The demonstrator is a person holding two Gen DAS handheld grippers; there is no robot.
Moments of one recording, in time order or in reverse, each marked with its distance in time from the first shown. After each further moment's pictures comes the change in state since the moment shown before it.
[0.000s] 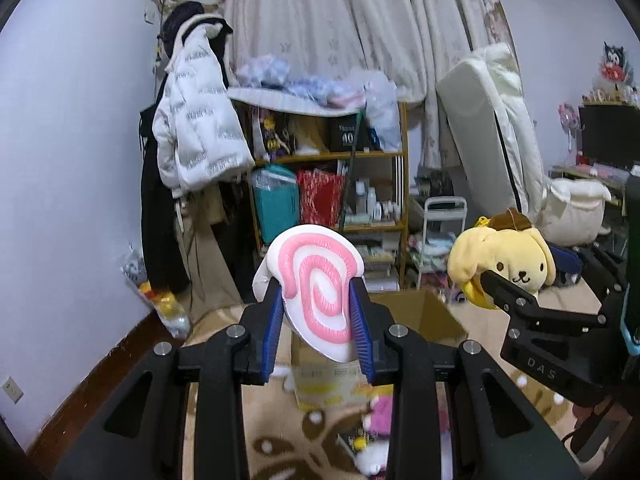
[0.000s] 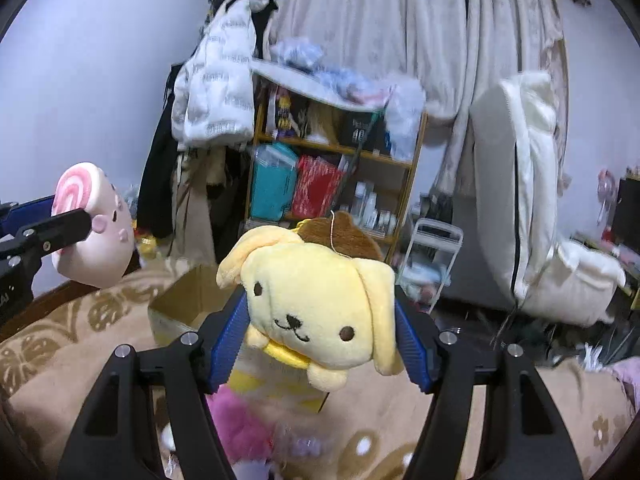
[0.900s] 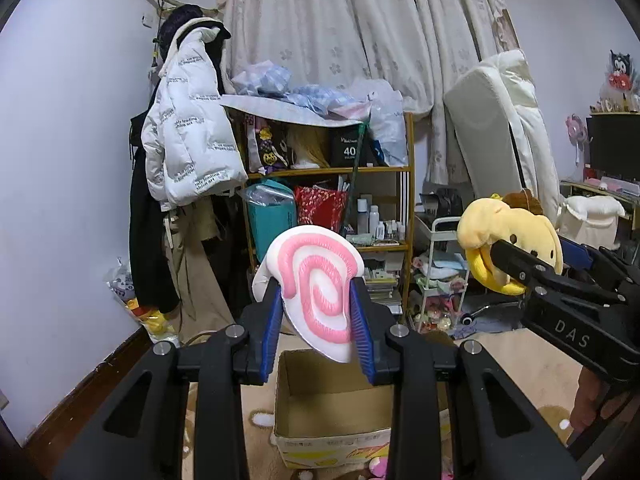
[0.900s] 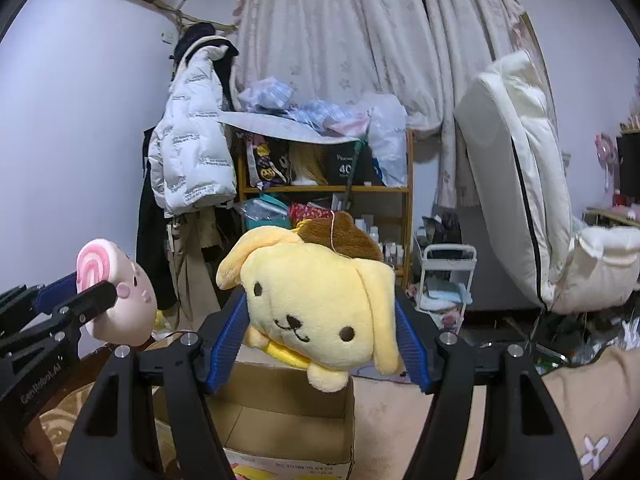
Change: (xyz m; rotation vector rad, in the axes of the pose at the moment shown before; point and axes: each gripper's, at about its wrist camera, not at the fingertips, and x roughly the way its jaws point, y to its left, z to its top) left arm 0.078 -0.009 0.015 -0.011 -0.031 -0.003; right arm 0.064 -0.036 0.031 0.201 -0.077 0.038
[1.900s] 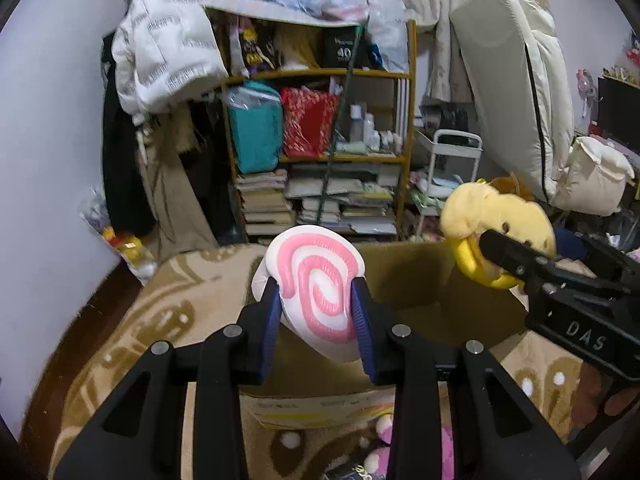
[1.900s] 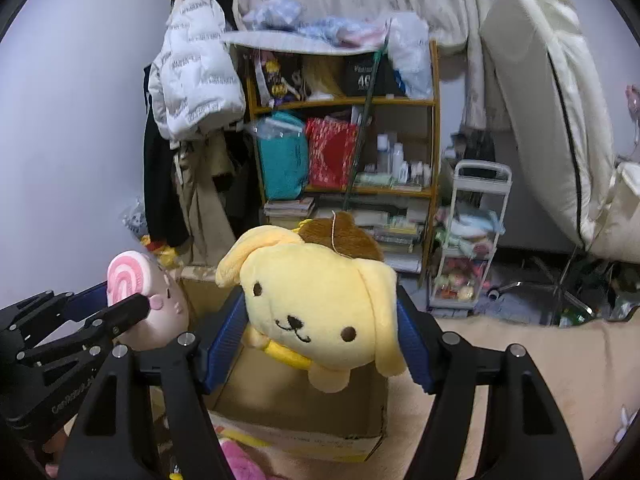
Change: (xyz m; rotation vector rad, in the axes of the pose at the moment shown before) left arm 0.085 0.000 -0.072 -0.027 0.312 -0.066; right arm 0.079 -0.009 -0.080 0.025 0.277 0.106
